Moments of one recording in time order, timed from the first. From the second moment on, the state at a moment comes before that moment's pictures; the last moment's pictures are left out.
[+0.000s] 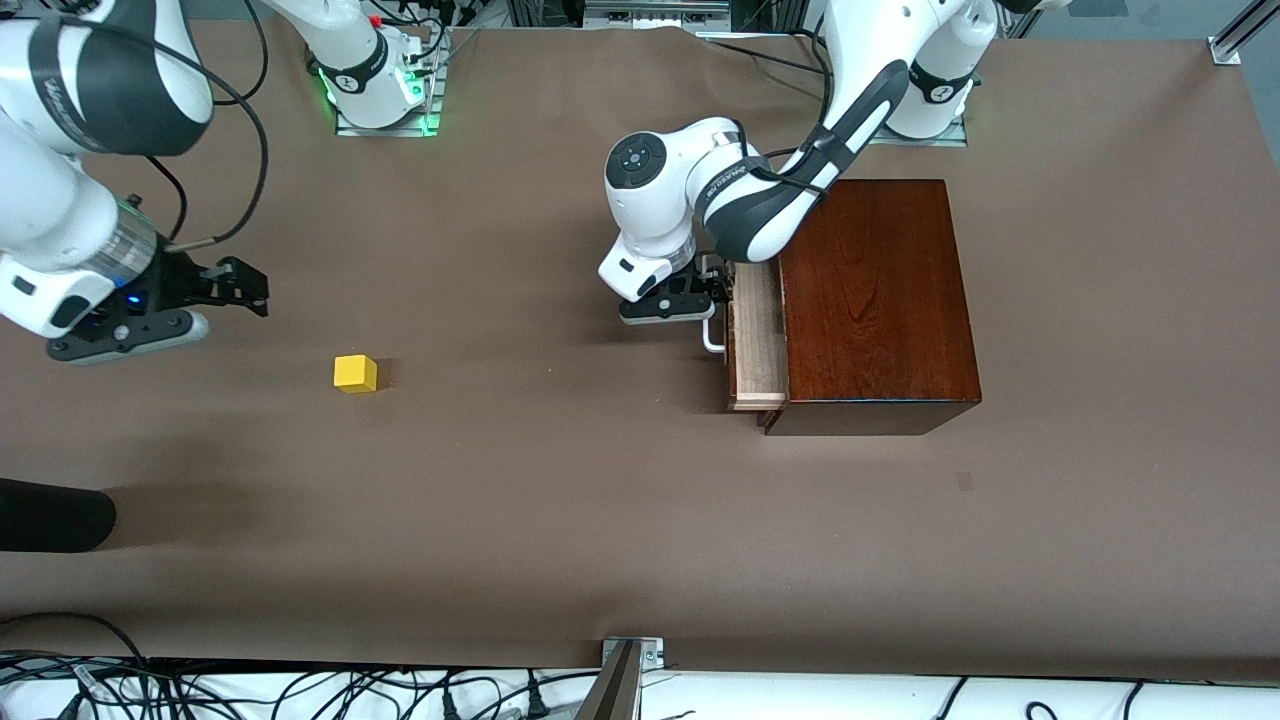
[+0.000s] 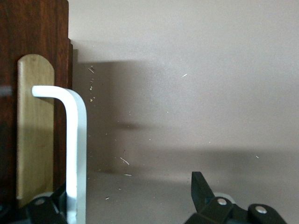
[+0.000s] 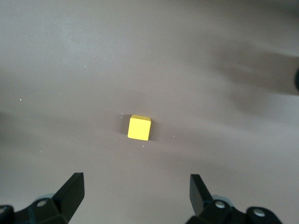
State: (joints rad) left arm -0.45 0.64 -0.45 -1.61 0.48 2.06 -1.13; right arm 0.22 0.14 -0.14 -1.74 0.00 1.86 -0.17
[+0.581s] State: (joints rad) left arm -0.47 0.65 -0.44 -1.59 0.49 2.05 -1.13; right arm 0.22 0.17 -0.14 -2.02 0.01 2.20 -0.17
